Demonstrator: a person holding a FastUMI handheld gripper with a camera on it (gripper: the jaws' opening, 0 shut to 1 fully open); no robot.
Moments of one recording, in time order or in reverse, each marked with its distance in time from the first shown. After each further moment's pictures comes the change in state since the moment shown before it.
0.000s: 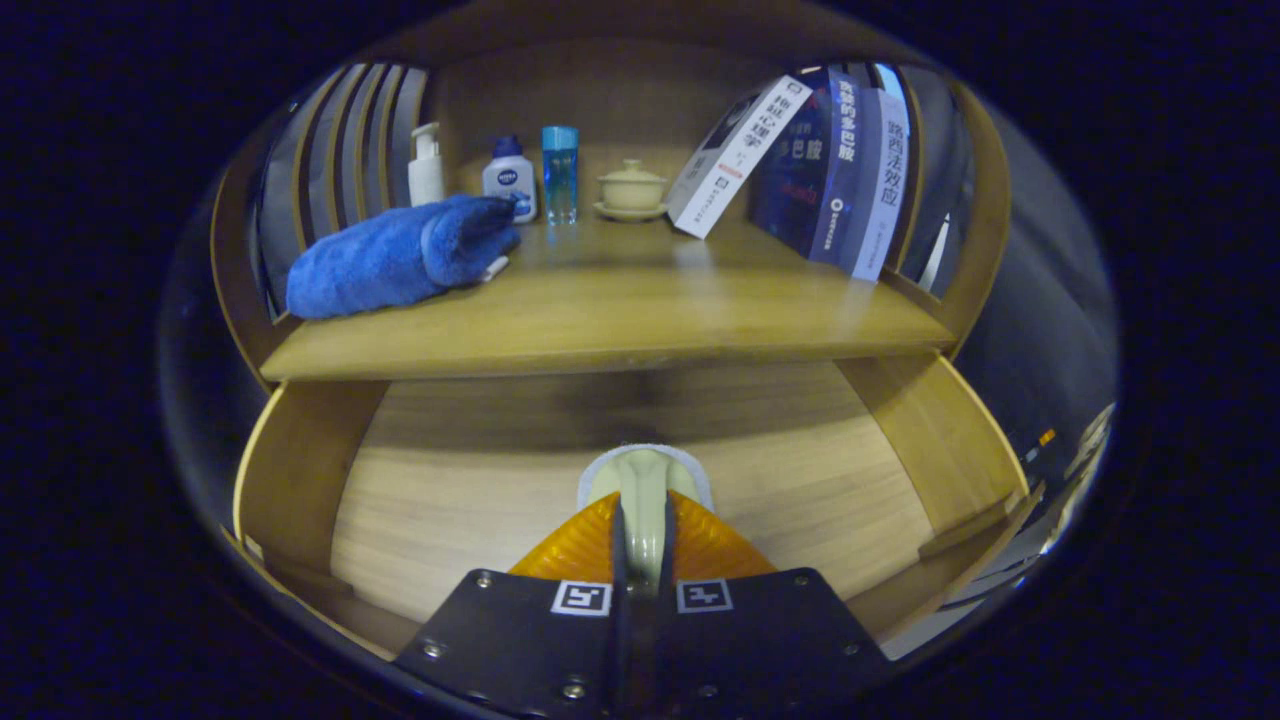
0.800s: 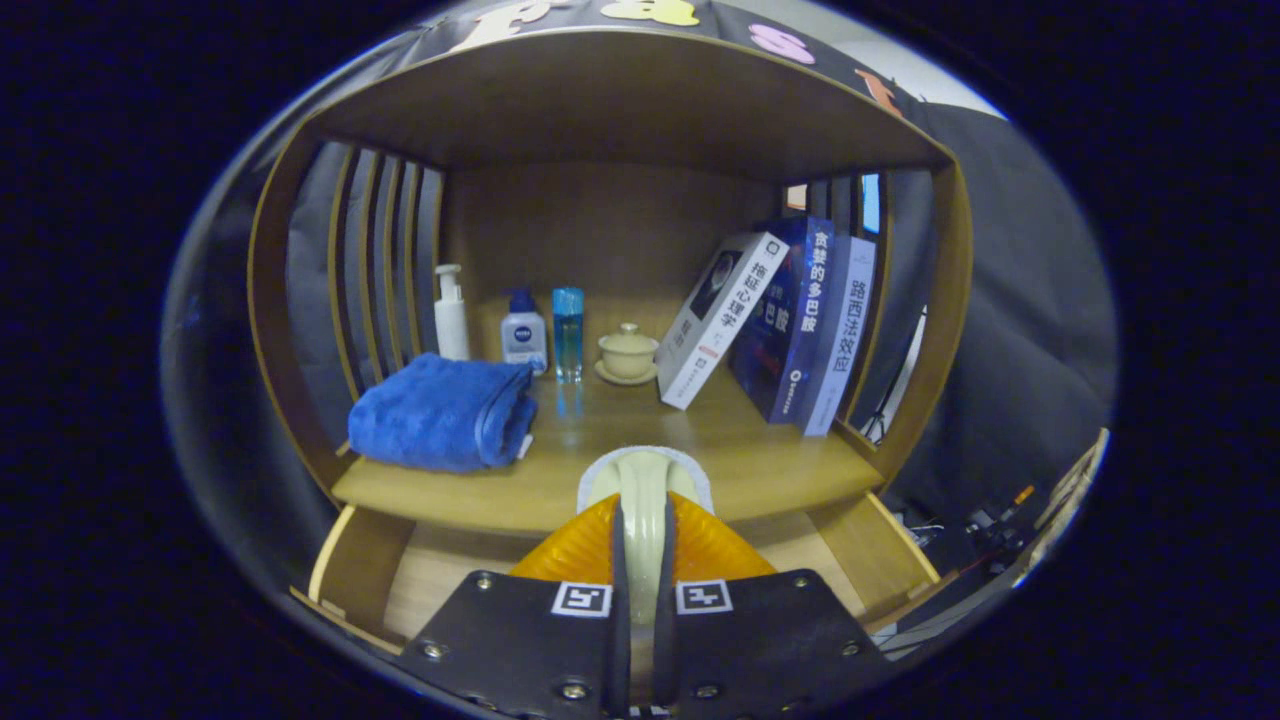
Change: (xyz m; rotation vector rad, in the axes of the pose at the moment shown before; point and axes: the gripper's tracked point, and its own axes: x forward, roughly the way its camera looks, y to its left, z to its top) arm -0.055 -0.003 0.131 0.018 -0.306 0.019
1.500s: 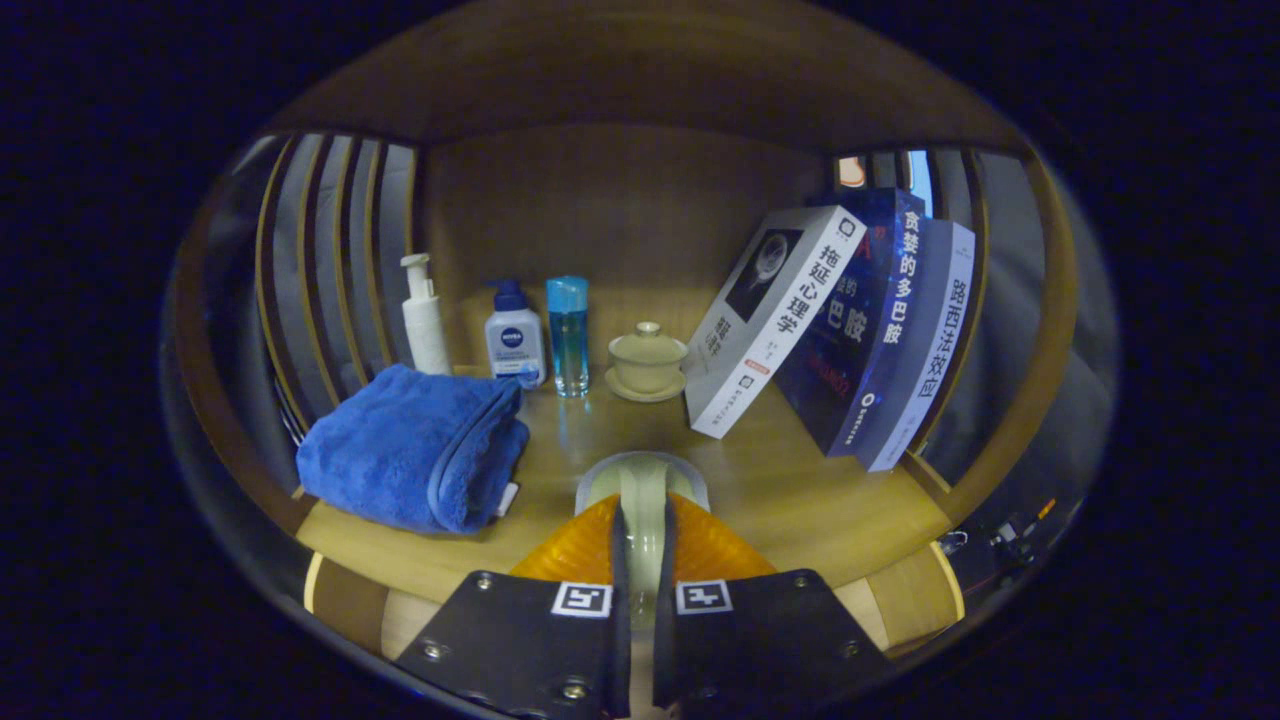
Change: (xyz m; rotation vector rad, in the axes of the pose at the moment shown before) arm 0.095 0.012 0.008 0.003 0.075 0.044
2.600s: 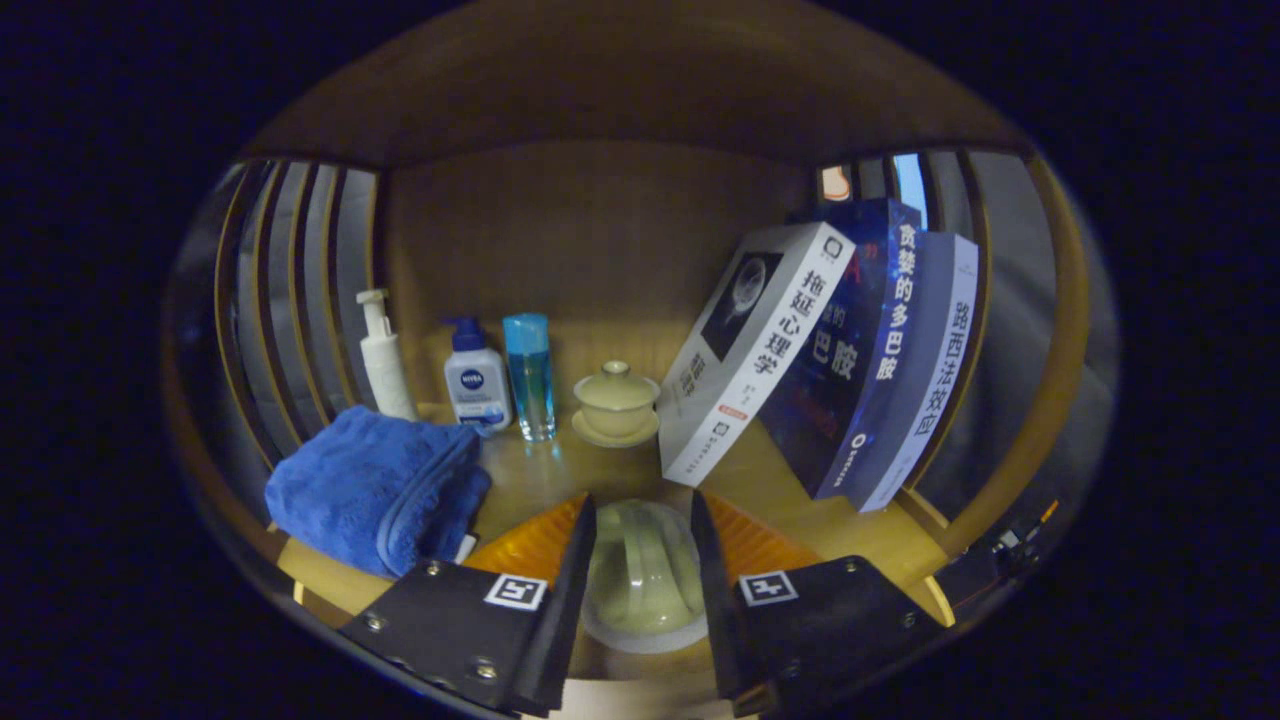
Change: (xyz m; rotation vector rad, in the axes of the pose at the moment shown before) arm 0.017 -0.017 0.040 0.026 -0.124 -0.020
